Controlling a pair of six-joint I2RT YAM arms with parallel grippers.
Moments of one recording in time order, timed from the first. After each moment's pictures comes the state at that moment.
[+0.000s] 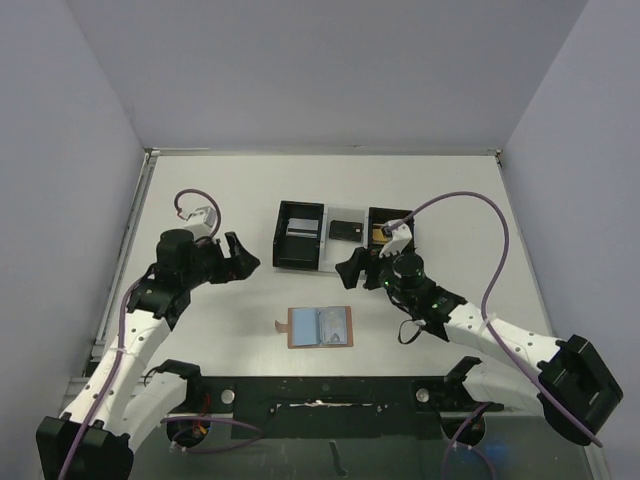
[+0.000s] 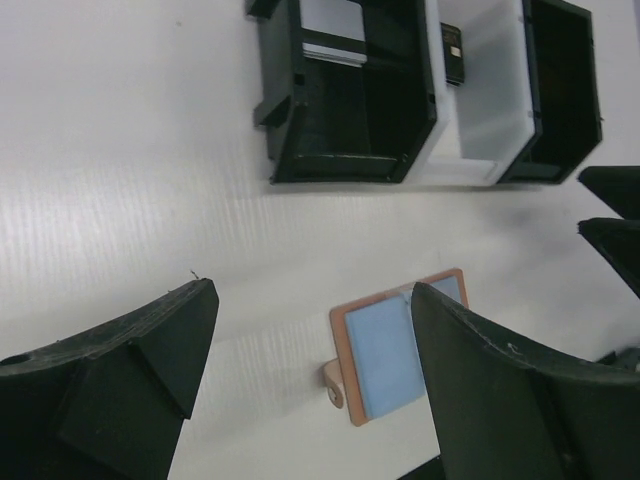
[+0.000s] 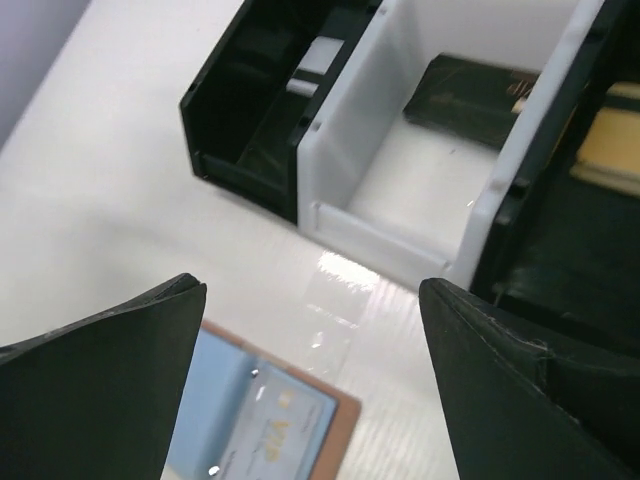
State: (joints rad) left arm -0.23 0.85 0.68 -0.40 0.21 -0.46; right arm 0.71 1.10 0.52 0.25 0.15 0.40
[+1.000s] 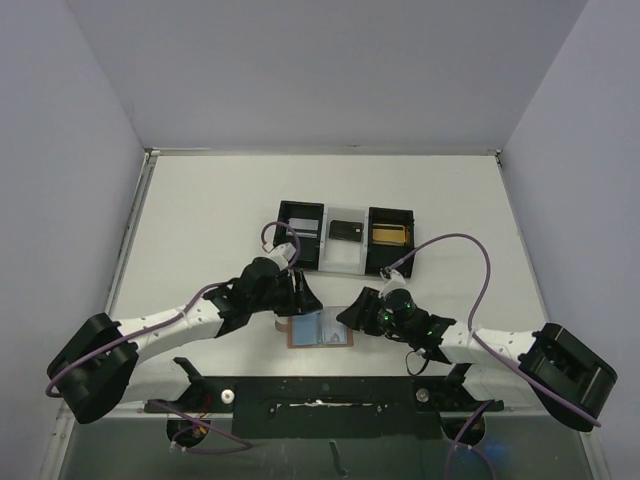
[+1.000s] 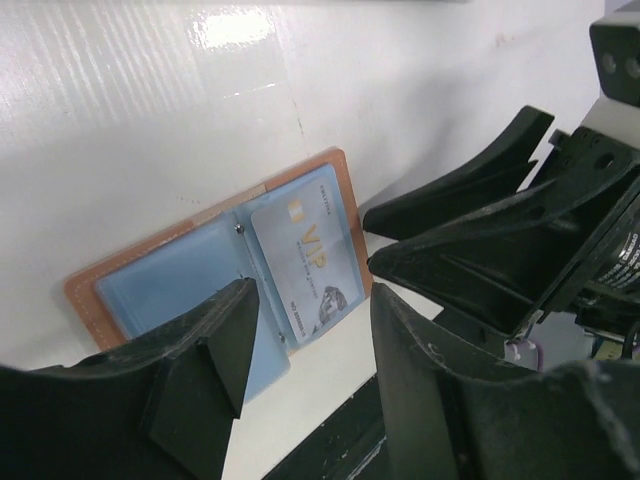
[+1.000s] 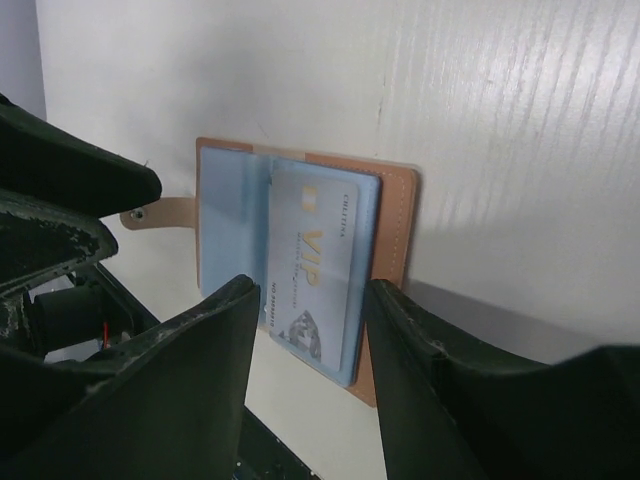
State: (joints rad) left arm -0.80 1.23 0.52 0.08 0.18 -0.85; right arm 0.84 1.12 0.21 0.34 -0.02 1.00
